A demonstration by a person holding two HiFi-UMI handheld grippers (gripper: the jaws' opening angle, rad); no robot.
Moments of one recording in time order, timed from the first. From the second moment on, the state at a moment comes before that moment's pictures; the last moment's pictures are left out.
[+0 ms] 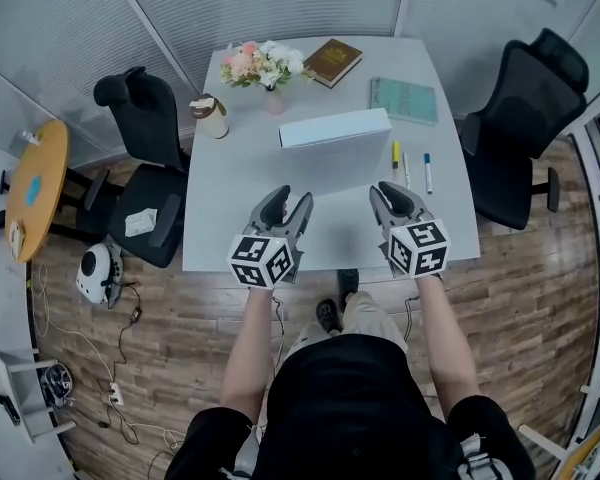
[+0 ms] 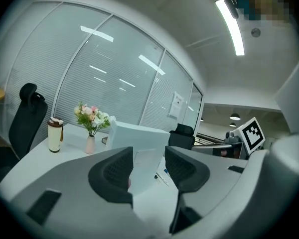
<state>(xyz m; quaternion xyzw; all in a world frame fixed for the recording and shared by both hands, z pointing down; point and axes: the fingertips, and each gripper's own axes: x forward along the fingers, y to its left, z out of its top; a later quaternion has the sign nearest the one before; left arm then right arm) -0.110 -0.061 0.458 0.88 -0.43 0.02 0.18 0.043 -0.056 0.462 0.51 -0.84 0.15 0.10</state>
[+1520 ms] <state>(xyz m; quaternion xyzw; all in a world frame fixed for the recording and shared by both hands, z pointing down) -0.115 0.014 0.347 0.90 -0.43 0.00 0.09 0.018 0.024 0.348 0.49 -0.87 0.06 0.03</state>
